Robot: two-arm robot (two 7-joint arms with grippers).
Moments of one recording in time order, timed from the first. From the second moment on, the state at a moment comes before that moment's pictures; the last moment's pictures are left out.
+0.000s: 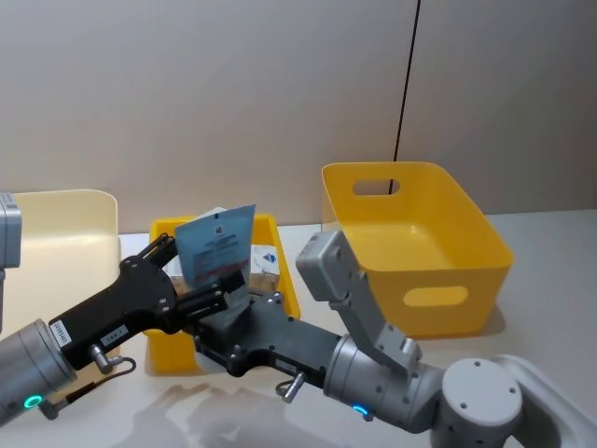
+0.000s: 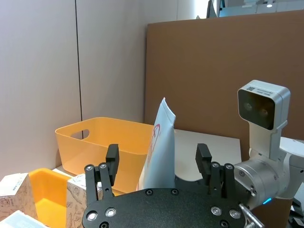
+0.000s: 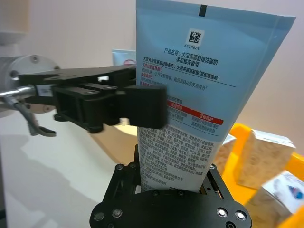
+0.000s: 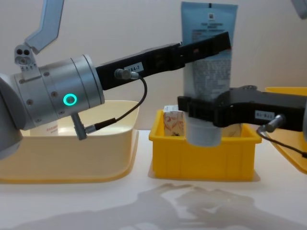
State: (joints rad) left arm -0.49 0.27 0.44 -1.38 -0.68 0.00 -0.83; right arm 0.28 0.44 -0.45 -1.64 0.36 0.10 0.43
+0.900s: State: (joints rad) left arm -0.49 0.27 0.44 -1.38 -0.68 0.00 -0.83; right arm 0.20 0.48 -0.28 -1.70 0.27 0.05 0.22
